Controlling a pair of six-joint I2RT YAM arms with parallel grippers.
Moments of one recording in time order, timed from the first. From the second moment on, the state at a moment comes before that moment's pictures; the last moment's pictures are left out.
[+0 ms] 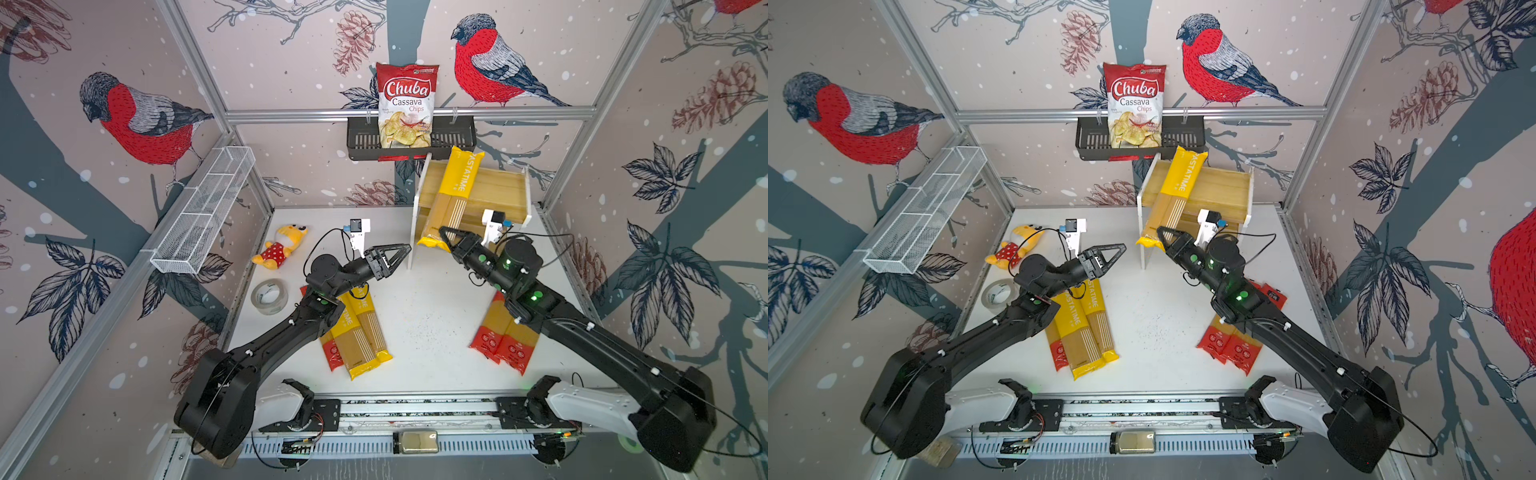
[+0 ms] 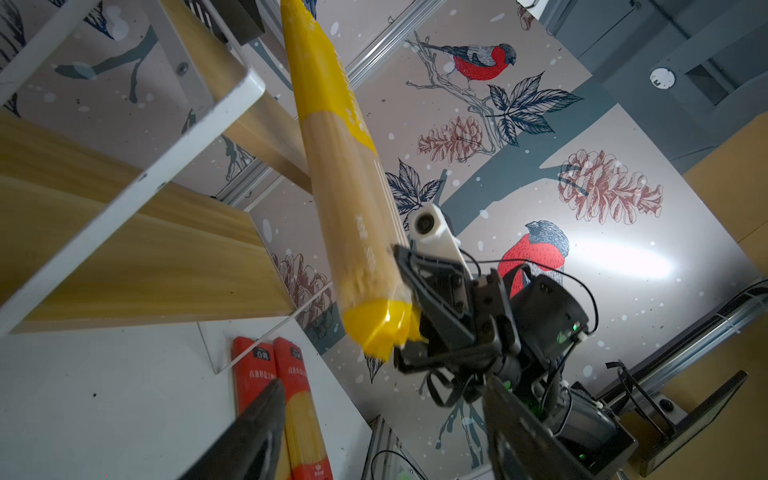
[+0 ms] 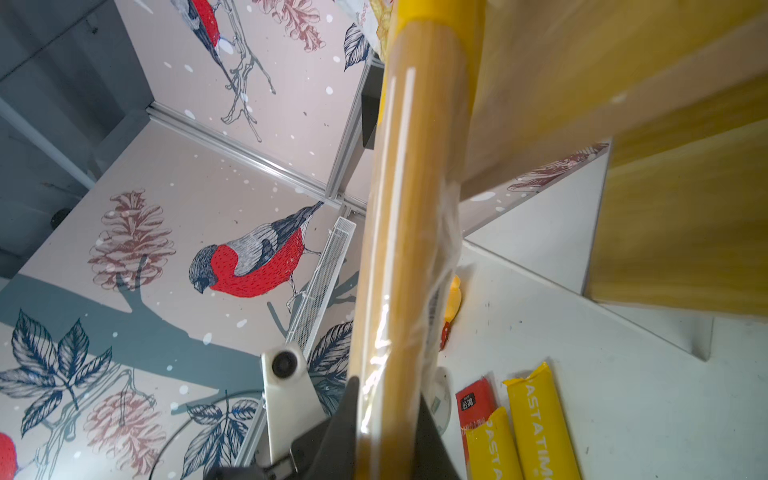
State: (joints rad) left arm -0.50 1.20 0.64 0.82 0.62 -1.02; right arm 0.67 1.14 0.93 0.23 -0.09 1.10
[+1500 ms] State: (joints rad) left arm -0.58 1.22 0.60 0.80 0.54 -0.95; right arm 0.66 1.22 0.97 0.20 -0.21 1.18
